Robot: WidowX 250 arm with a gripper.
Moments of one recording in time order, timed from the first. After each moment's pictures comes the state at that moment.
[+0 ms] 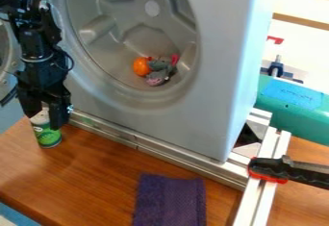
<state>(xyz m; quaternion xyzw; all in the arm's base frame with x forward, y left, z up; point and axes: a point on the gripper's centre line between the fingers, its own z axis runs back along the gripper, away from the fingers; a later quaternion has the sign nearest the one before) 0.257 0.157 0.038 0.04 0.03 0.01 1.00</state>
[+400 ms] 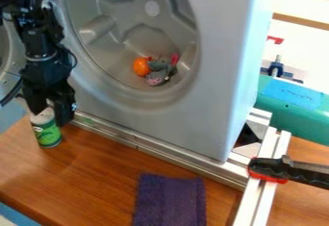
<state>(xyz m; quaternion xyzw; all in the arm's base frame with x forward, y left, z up) 0.271 0.162 0.036 0.04 0.00 0.02 1.00</state>
